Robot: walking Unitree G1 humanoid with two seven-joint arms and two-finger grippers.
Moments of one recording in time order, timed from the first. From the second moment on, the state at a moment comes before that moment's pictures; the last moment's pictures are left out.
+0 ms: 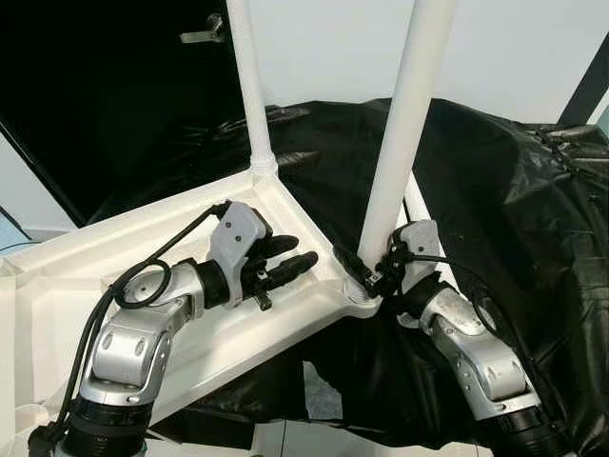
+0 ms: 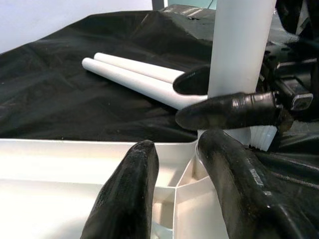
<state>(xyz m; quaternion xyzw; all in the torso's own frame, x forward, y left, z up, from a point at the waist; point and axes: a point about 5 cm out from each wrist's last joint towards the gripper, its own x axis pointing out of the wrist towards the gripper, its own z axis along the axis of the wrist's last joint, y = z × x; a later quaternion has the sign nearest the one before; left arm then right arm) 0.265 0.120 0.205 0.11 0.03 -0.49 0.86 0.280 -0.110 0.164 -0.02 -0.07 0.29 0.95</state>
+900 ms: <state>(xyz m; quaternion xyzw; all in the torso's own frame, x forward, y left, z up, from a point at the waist) 0.267 0.120 0.202 0.11 0.03 -0.49 0.87 0.289 -0.115 0.158 -0.01 -0.04 0.27 0.96</state>
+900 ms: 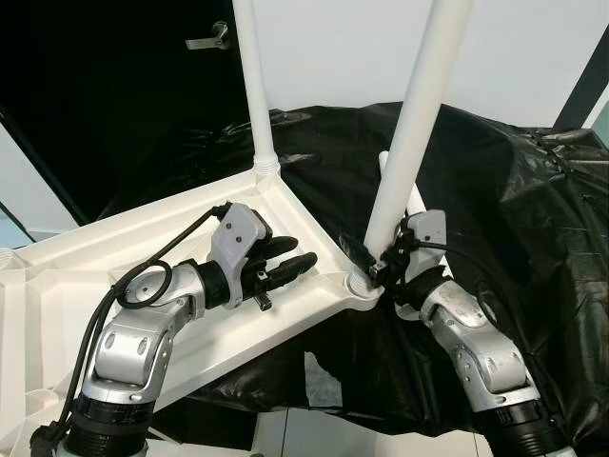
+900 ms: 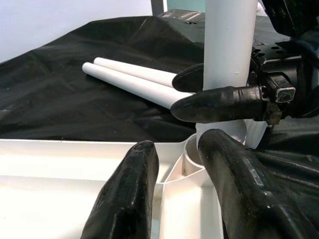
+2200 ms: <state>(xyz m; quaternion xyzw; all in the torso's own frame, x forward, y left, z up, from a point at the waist) 0.267 0.120 0.203 0.11 0.03 -0.49 0.87 0.306 -0.122 0.139 -0.01 -0.04 0.28 0.96</state>
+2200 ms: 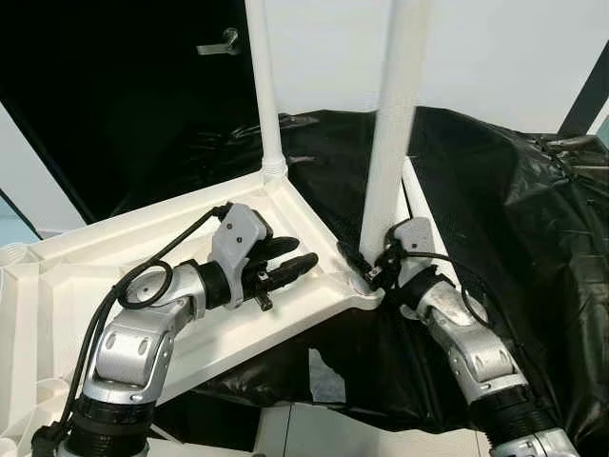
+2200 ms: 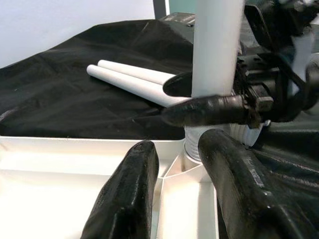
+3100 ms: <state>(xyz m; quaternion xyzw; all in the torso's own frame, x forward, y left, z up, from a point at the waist) 0.267 0.121 0.203 0.11 0.03 -0.49 0.87 0.302 -0.106 0.134 -0.03 -0.05 0.20 0.98</state>
